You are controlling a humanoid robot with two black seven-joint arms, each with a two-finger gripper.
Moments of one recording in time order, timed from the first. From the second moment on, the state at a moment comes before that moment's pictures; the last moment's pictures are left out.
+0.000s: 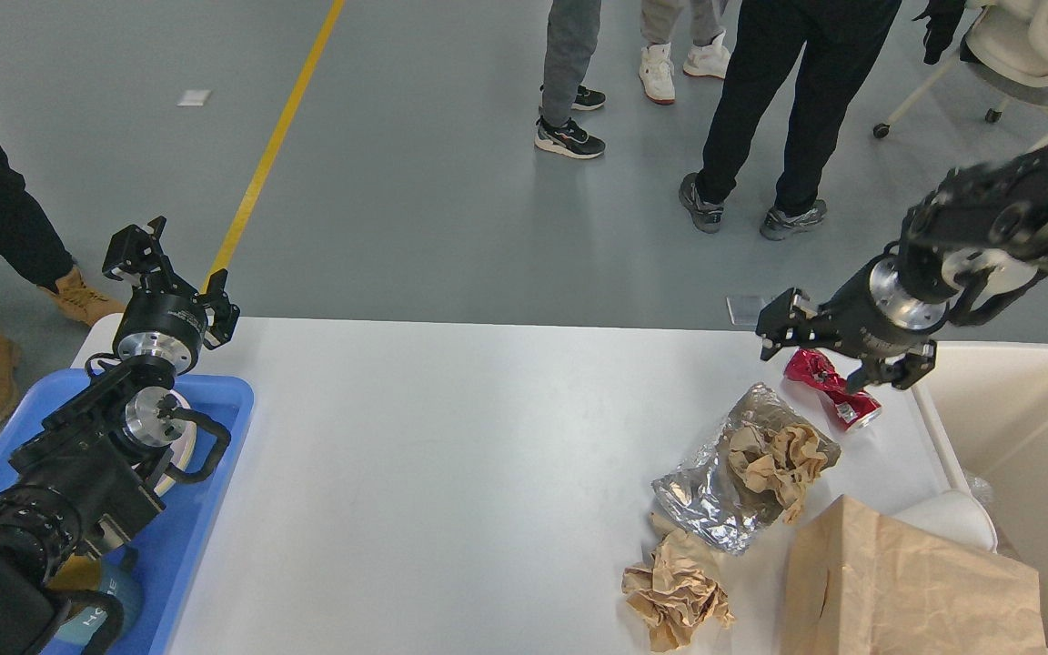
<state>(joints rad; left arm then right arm) -0.83 0.18 -0.70 -0.19 -0.05 -0.25 -0.44 1.72 -0.28 -1.26 1.02 0.15 0.55 -0.09</state>
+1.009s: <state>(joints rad) -0.83 0.18 -0.70 -0.19 -0.05 -0.25 -0.44 1.42 -0.18 -1.05 0.87 0.16 0.33 -0.09</state>
